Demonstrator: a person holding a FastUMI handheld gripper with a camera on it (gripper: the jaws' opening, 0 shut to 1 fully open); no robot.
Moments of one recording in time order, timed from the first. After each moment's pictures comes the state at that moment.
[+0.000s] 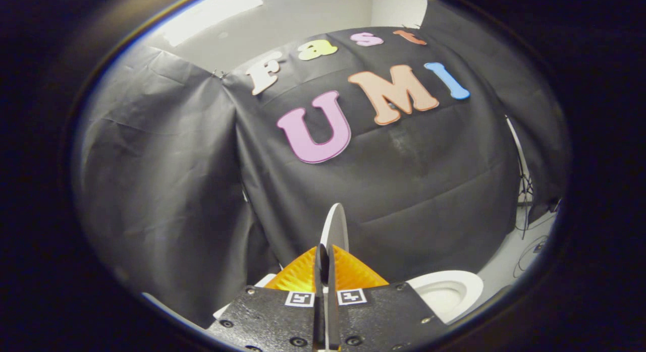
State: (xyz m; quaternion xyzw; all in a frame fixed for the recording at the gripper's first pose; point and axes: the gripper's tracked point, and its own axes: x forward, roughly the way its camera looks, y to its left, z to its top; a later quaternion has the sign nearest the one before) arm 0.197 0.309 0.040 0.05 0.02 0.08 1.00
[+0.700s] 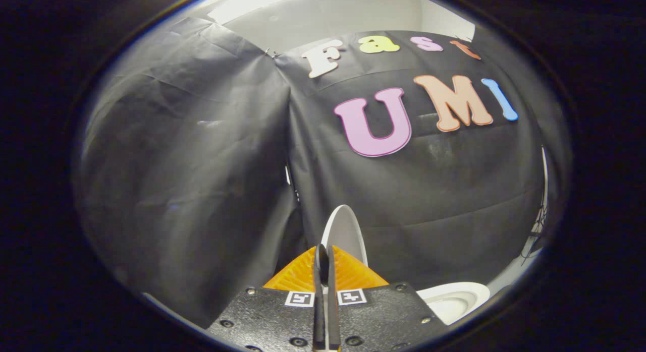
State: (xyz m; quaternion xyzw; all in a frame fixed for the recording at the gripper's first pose) arm 0.201 0.419 0.016 -0.07 0.03 0.14 0.99
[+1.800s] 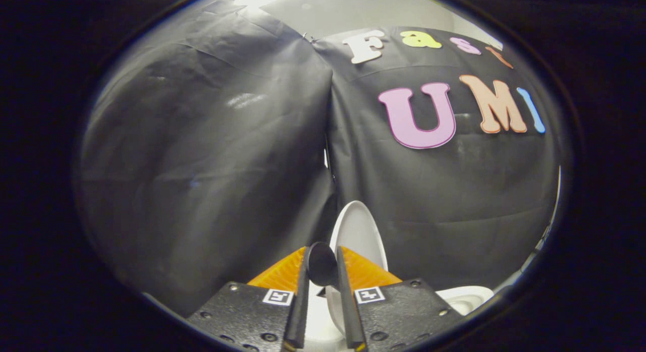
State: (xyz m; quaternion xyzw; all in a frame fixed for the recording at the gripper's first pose) arm 0.206 0.477 -0.023 -0.13 0.06 0.19 0.97
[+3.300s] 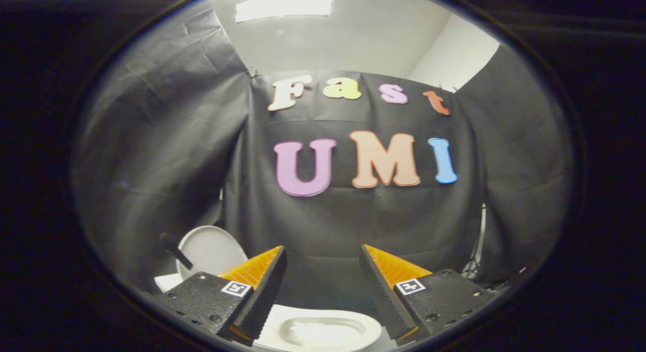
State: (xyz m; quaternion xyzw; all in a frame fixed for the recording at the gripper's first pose) arm 0.088 0.169 0.139 -0.13 -0.09 -0.05 0.99
